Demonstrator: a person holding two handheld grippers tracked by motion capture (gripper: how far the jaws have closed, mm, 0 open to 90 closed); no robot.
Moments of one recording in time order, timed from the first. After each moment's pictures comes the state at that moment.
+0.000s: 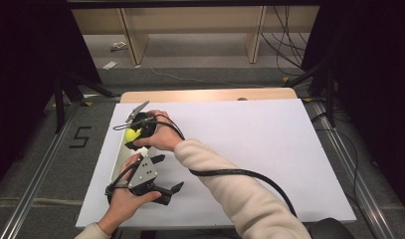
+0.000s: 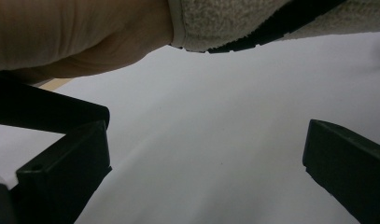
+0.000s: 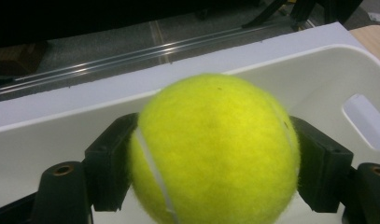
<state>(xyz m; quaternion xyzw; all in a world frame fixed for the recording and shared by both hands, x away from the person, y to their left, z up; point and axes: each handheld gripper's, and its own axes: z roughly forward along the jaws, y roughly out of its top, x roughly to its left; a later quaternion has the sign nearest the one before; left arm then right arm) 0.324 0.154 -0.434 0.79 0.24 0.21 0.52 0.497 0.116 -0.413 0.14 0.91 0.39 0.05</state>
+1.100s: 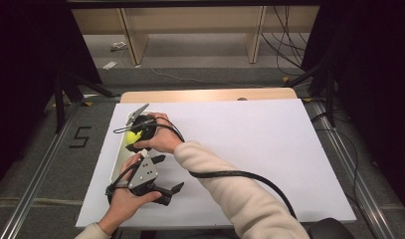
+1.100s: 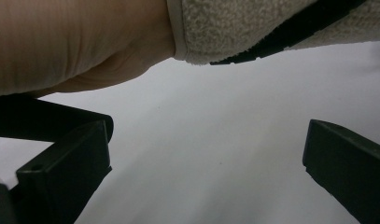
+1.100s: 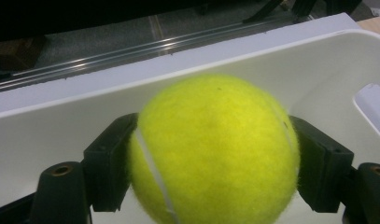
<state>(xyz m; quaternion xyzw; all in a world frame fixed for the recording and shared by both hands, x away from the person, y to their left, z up) 0.323 0.154 -0.434 0.79 0.24 0.21 0.52 0.496 0.117 -0.422 0.14 0.91 0.38 0.05</state>
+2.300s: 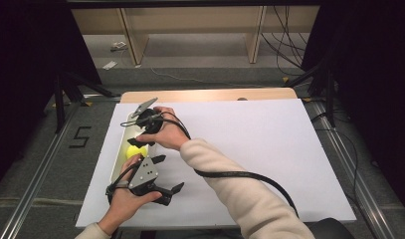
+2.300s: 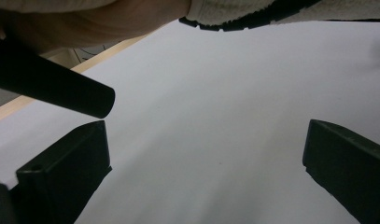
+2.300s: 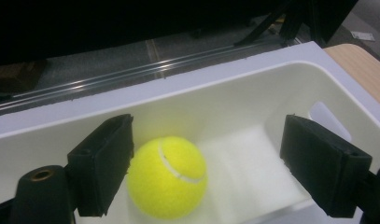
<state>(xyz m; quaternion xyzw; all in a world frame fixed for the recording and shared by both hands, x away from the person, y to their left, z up) 0.323 0.153 -0.434 0.80 0.24 0.21 0.51 0.496 0.095 -0.400 0.14 0.89 0.42 0.06</state>
